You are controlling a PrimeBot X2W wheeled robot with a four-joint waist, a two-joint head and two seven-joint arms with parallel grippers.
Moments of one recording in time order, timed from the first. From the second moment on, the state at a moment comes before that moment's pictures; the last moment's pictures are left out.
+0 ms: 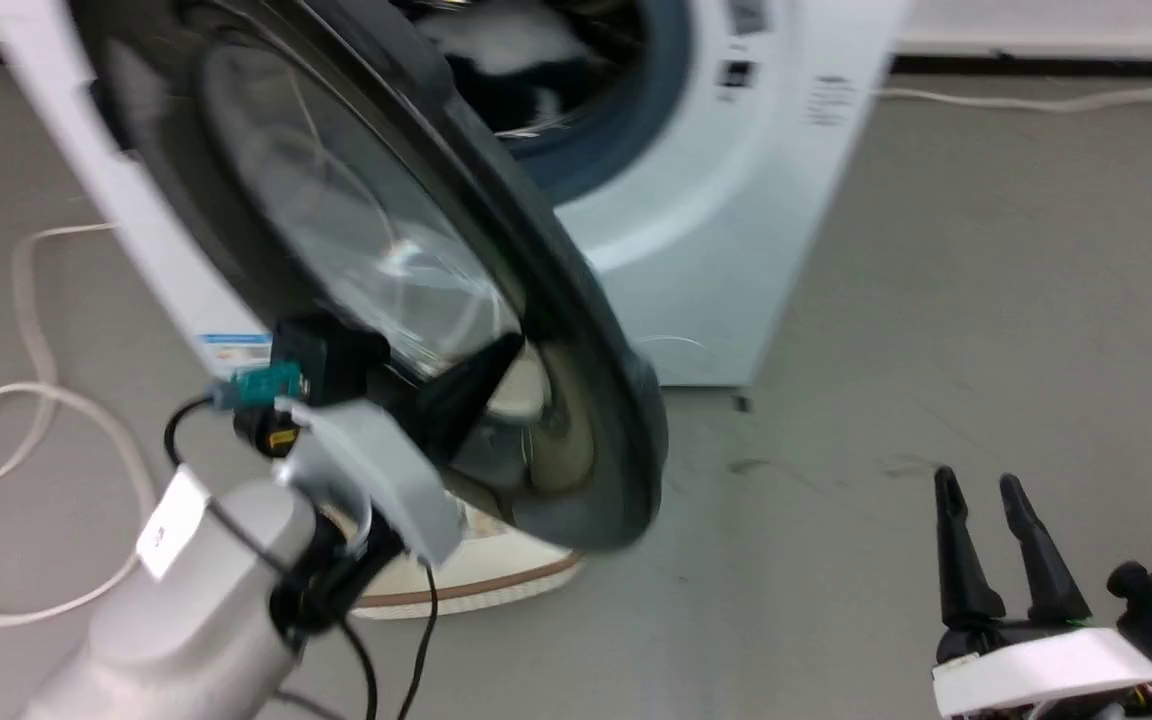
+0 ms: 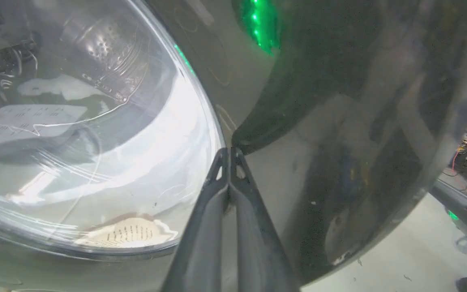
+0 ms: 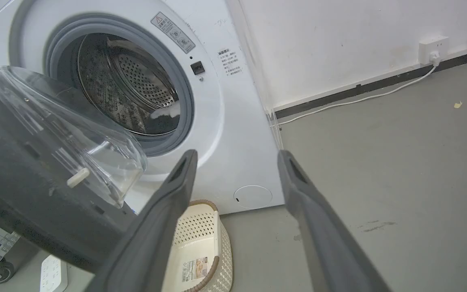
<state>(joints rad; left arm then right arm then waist) -0.63 0.53 -0.82 0.17 -0.97 -0.11 -0.08 -0.01 -0.05 -0.01 0.10 0.44 0.13 -0.23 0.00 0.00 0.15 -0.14</state>
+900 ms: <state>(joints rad) -1.01 0.34 -0.73 0.58 -0.84 -0.01 -0.24 -0.06 -0.05 -0.04 0.14 0.44 0.13 -0.26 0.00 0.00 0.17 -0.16</state>
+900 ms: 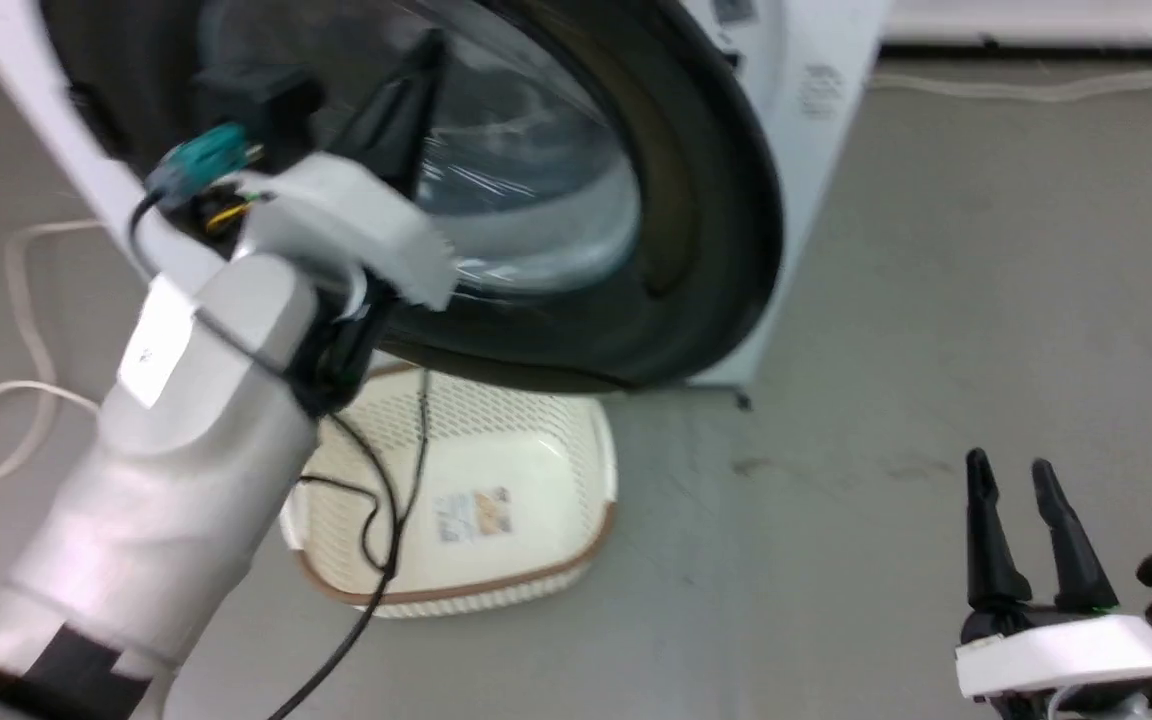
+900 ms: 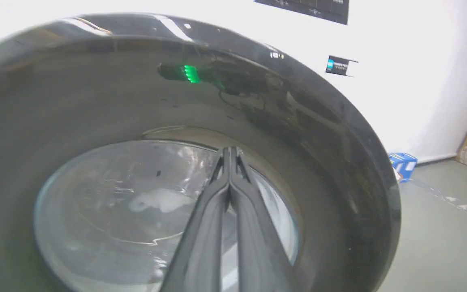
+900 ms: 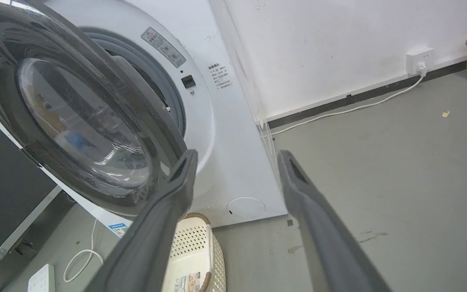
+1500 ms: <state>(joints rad) -0.42 0.54 -0.37 0.18 -0.66 0.15 -0.26 0.02 -0.05 -0.08 0.15 0.42 0.13 -0.23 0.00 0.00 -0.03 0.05</state>
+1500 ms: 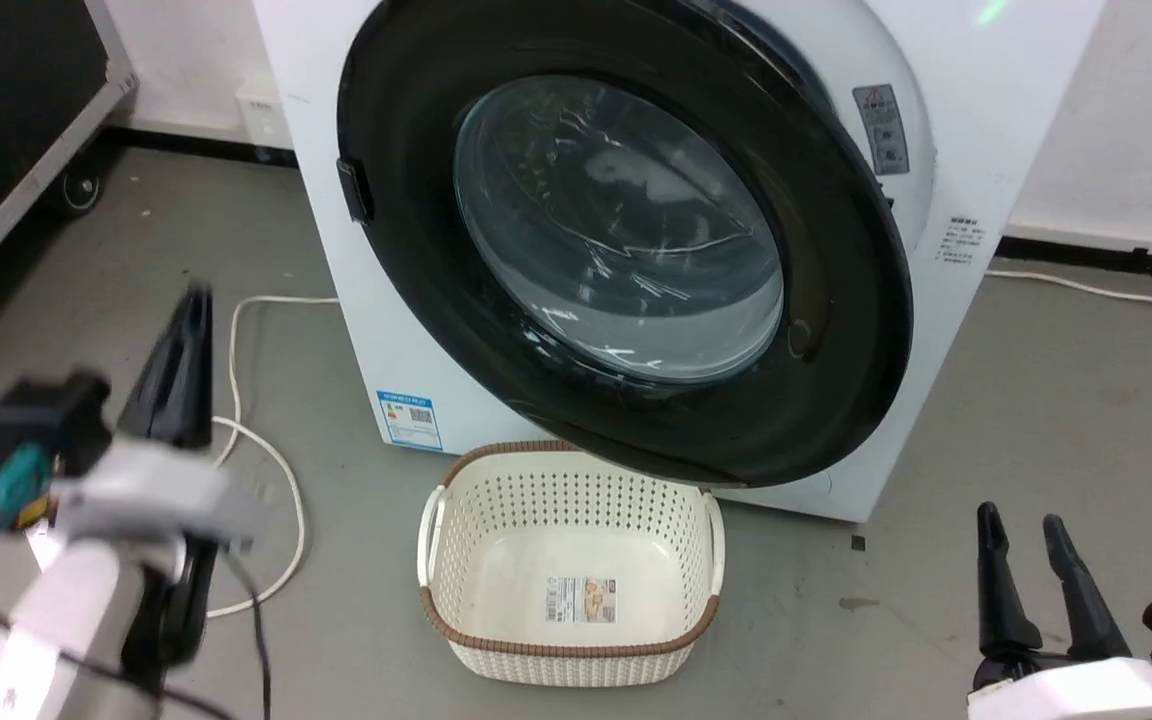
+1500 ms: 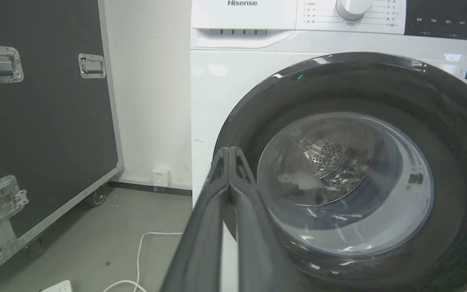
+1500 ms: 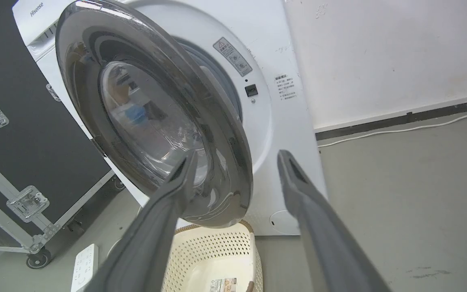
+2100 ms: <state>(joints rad) -0.14 0.56 -0.37 0.16 -0.72 0.18 -0.23 0.06 -0.05 -0.04 0.10 0.35 0.13 -0.18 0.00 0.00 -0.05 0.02</state>
